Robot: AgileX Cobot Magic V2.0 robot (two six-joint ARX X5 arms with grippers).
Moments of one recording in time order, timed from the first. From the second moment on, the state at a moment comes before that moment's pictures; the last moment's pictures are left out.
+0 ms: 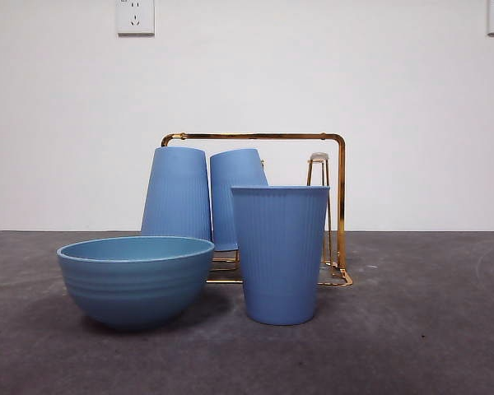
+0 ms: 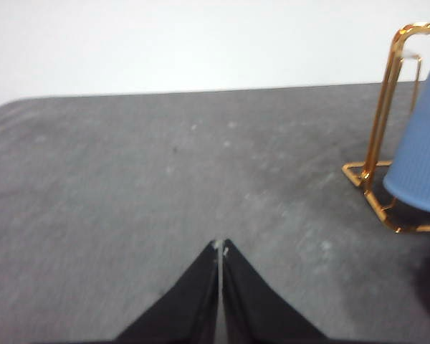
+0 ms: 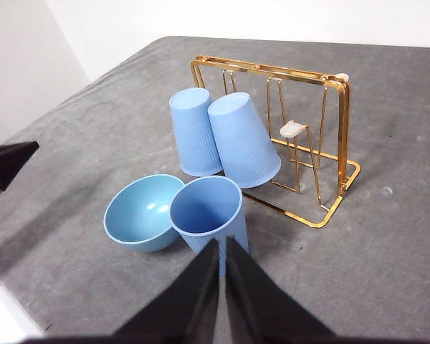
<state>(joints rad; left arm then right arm) 0.02 0.00 0.03 -0.16 0.08 0.04 0.28 0.40 0.75 -0.70 -0.44 0.13</state>
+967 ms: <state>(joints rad) 0.02 0.01 0.03 -0.18 0.07 0.04 0.28 0.40 0.75 -0.69 -0.44 0.13</state>
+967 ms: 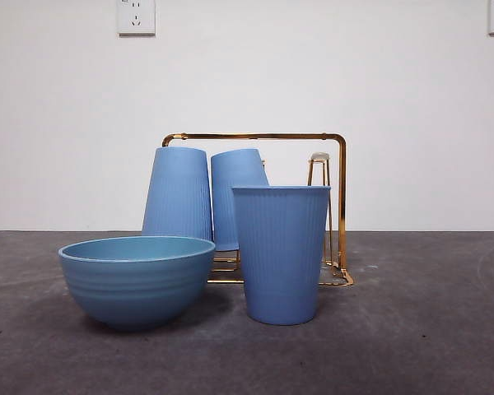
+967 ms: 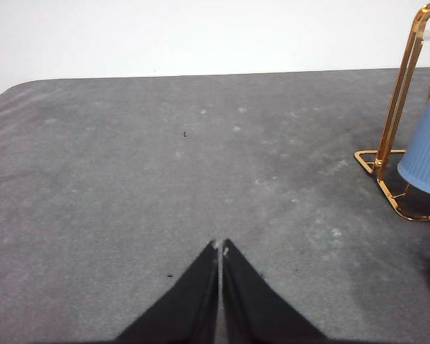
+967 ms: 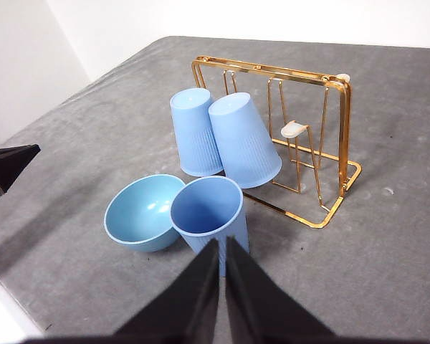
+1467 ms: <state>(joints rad) 0.02 0.01 0.03 -0.18 0.07 0.04 0.10 0.13 0.26 -0.27 -0.03 0.00</state>
